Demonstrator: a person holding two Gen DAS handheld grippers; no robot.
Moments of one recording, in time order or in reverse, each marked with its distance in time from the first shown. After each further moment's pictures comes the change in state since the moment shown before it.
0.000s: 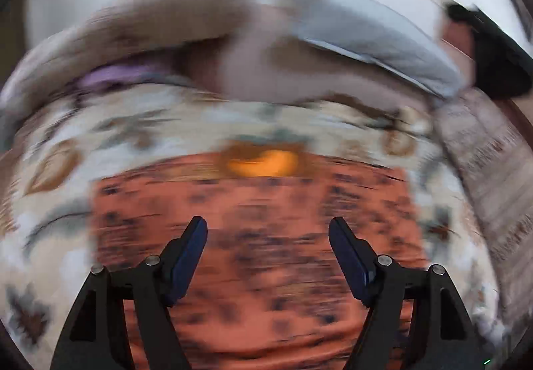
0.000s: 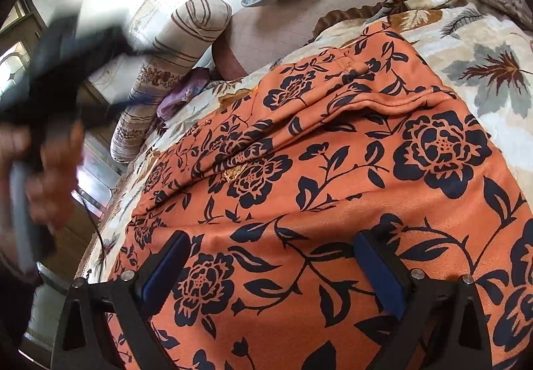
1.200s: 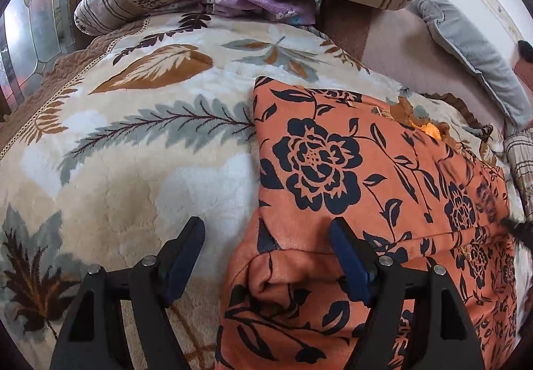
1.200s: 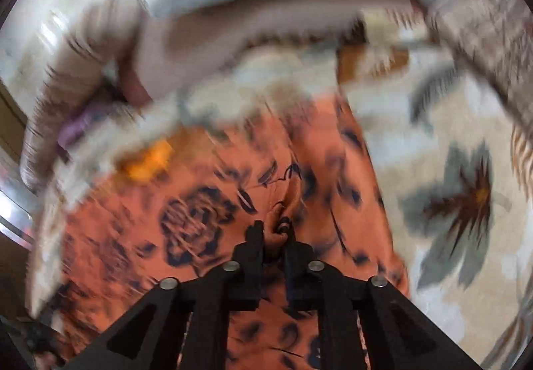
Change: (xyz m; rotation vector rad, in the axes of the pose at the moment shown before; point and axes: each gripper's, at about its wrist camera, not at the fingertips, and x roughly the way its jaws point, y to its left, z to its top) left arm 0.044 0.145 -0.086 -0.190 0.022 0.146; right arm 0.070 -0.036 0.141 0.019 0.143 -0.426
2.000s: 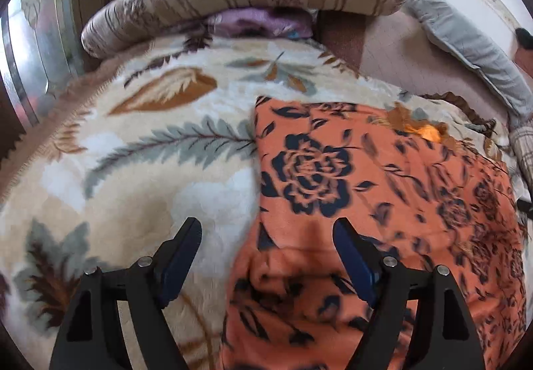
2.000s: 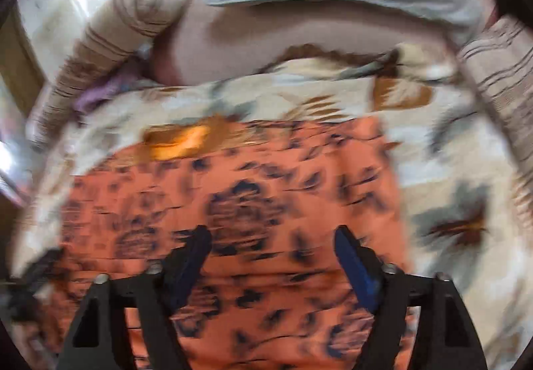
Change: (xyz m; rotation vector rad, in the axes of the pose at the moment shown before) left arm -0.027 -0.017 0.000 0.063 -0.043 0.068; right arm -0.034 0.032 0.001 -0.146 -0.014 -0.155
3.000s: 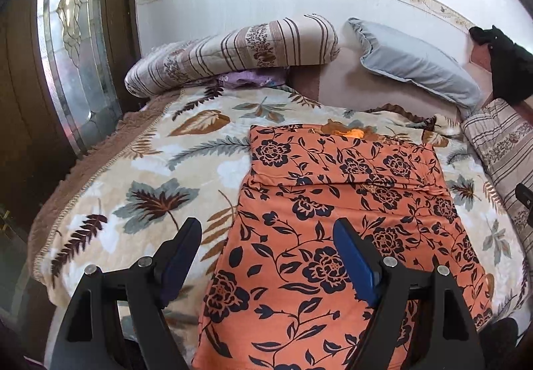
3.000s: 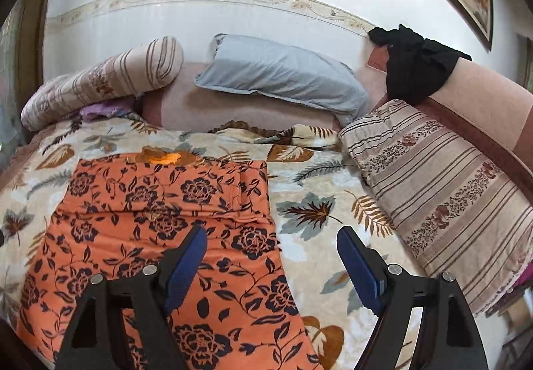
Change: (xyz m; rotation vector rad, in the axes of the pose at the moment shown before) left arm -0.235 -0.024 -0.089 0.061 -0.145 0.043; right arm -0.243 0.013 -0.144 -0.133 -0.389 -0.214
